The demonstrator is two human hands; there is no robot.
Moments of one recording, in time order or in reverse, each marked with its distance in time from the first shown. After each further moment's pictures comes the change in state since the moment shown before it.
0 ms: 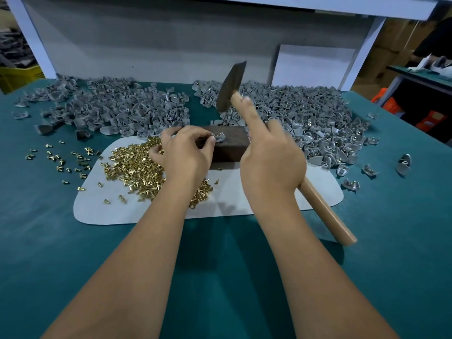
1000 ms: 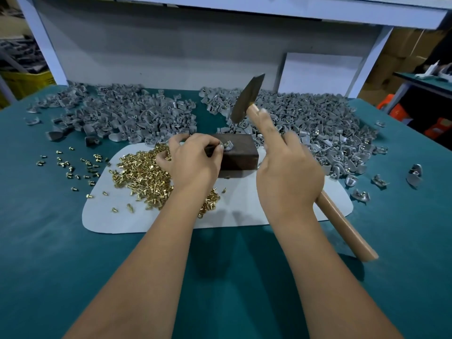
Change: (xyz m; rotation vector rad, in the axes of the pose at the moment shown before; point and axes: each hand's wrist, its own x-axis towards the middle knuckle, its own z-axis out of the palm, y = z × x) left_hand 0.001 -0.003 0.009 0.040 0.101 0.032; right_hand 0.001 0.010 -0.002 -0.038 -0.040 -0.032
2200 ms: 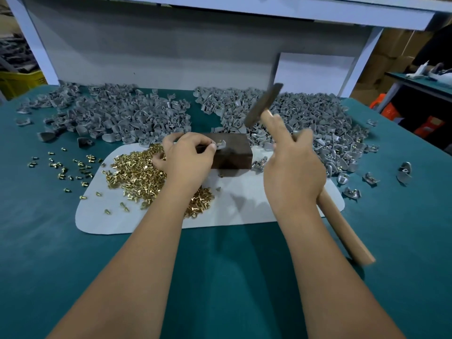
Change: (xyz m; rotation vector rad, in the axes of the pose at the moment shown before) left_hand 0.009 0.003 -0.013 -0.087 -0.245 -0.111; right_hand 0.008 0.024 0.011 -0.043 -0.048 0.139
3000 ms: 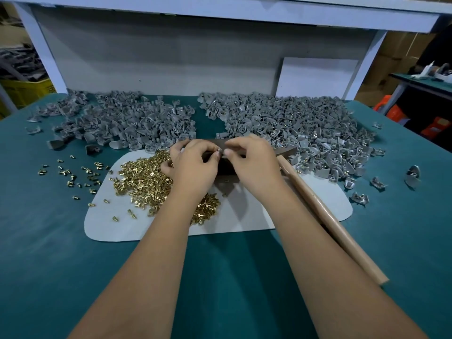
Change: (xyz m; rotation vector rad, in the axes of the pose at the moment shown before) left_hand -0.004 0.003 -0.004 -0.023 -0.044 0.017; right_hand 0.023 -0.037 0.035 0.579 -0.400 -0.130
